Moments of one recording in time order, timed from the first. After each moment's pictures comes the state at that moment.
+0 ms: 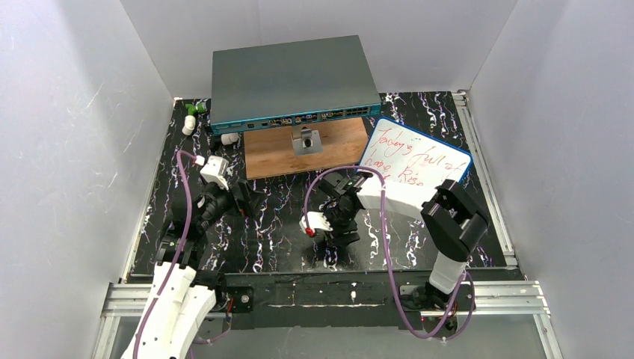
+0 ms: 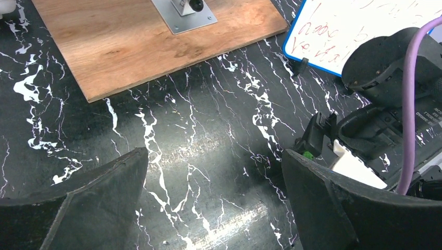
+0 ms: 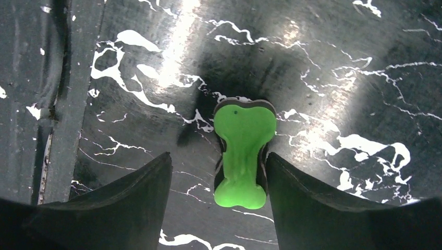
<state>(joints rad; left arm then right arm) -0.15 0.56 0.59 -0.37 0.38 -0.22 0.91 1.75 1.13 -0.81 -0.44 -1.12</state>
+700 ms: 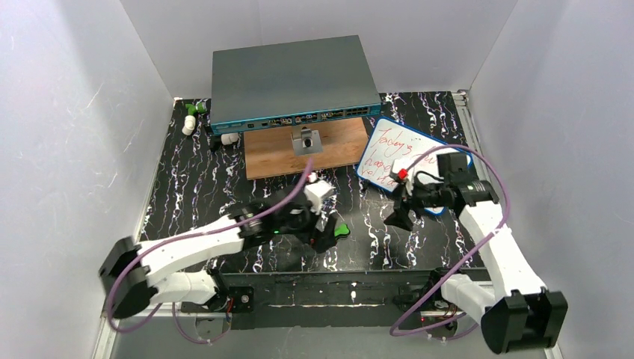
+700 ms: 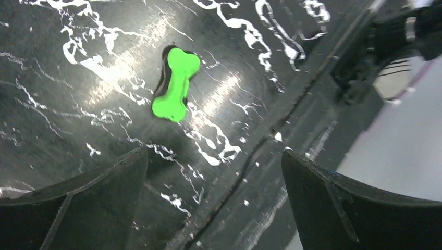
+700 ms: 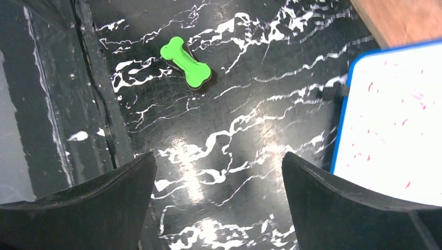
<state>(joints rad) -0.96 1.07 0.73 -0.31 0.14 -0.36 0.21 1.05 0.92 -0.89 -0.86 -0.86</state>
